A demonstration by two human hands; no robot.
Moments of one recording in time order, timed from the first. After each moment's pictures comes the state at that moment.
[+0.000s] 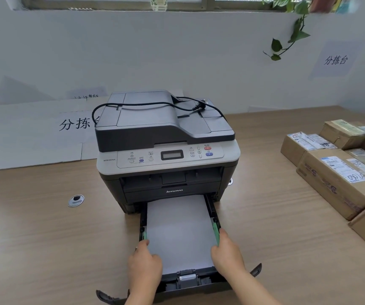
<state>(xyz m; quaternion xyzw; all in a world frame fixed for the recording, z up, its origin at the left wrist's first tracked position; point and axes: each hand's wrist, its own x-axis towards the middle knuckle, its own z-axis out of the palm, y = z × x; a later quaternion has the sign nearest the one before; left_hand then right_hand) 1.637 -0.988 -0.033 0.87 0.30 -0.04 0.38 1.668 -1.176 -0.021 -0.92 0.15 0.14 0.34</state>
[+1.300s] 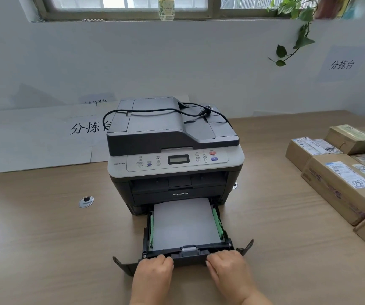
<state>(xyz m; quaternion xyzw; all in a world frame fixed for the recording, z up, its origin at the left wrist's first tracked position) 1.612 -0.974 -0.039 0.98 -0.11 0.15 0.00 1.640 -1.190 -0.046 -0.95 -0.22 -0.19 0.06</state>
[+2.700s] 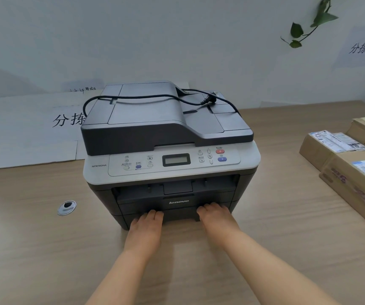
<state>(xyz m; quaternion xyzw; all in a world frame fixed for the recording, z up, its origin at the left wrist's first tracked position) 1.750 -0.962 -0.015 1.00 0.00 -0.04 0.01 1.797 -1.150 -0.014 -0.97 -0.22 0.05 -0.02</state>
